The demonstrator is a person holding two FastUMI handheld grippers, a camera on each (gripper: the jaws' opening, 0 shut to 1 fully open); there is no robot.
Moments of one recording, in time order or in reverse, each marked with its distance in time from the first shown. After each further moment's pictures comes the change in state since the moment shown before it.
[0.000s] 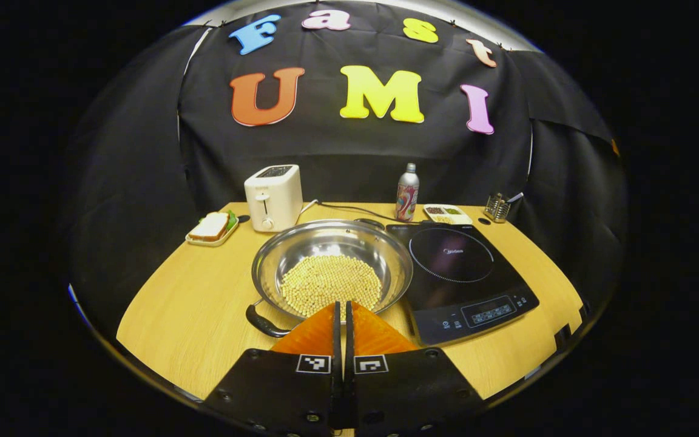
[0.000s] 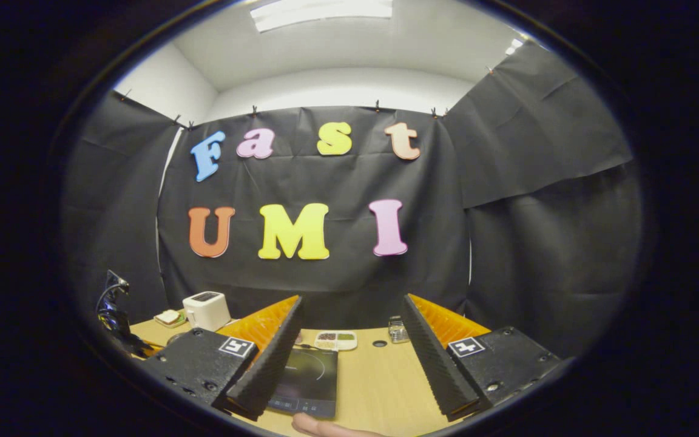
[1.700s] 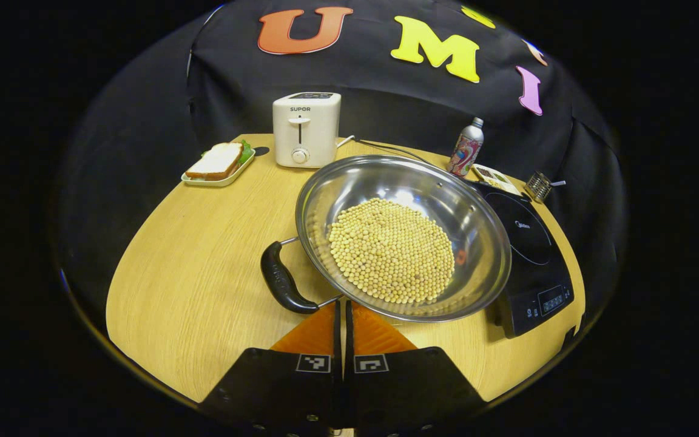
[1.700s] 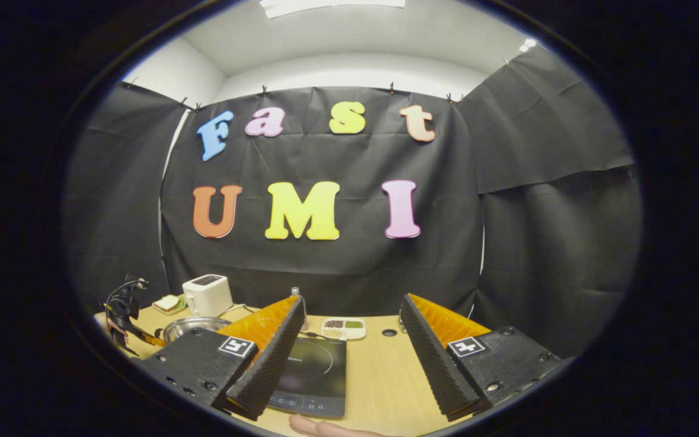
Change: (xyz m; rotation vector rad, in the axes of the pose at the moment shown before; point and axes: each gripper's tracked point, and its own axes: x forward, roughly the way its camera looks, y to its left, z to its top) left arm 0.080 0.101 -0.045 -0.115 0.262 0.019; right arm 0.036 0.033 -0.034 -0.043 0.074 0.033
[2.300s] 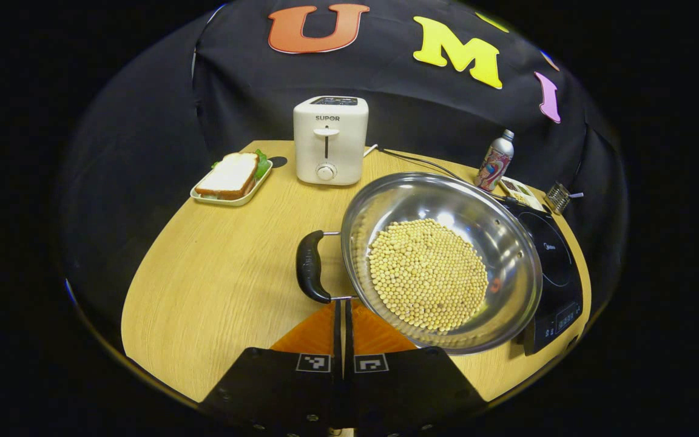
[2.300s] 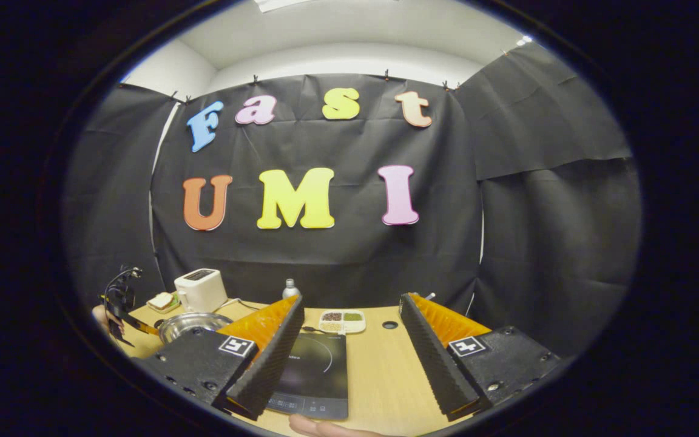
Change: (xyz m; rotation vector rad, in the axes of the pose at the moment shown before) left arm 0.029 0.040 0.043 -0.006 -0.013 0.049; right arm 0.029 -0.006 -0.020 0.025 0.050 -0.050
